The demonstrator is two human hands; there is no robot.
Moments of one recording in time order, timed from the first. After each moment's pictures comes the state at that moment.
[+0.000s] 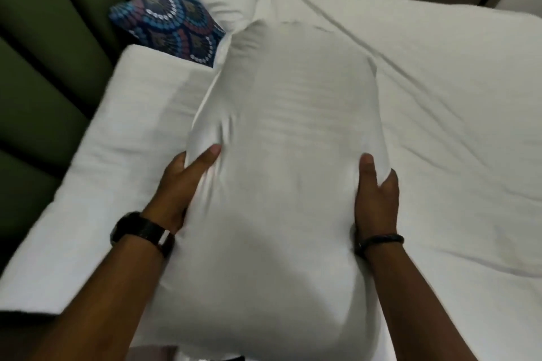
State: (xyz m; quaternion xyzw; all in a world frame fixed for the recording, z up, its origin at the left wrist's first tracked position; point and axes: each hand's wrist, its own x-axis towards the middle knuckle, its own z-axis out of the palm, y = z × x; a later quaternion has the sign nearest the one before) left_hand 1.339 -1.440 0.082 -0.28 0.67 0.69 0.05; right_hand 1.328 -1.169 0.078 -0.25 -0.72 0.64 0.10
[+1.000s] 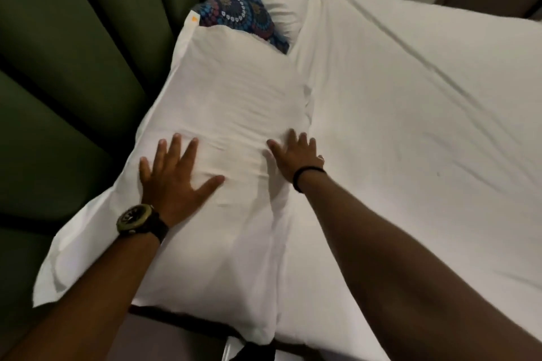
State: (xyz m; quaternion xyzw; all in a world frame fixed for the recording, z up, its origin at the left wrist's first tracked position) left_hand 1.357 -1.648 0.029 -0.14 0.99 0.08 0.02; right_hand 1.232 -1.418 0.016 0.04 -0.95 0.21 -0.21
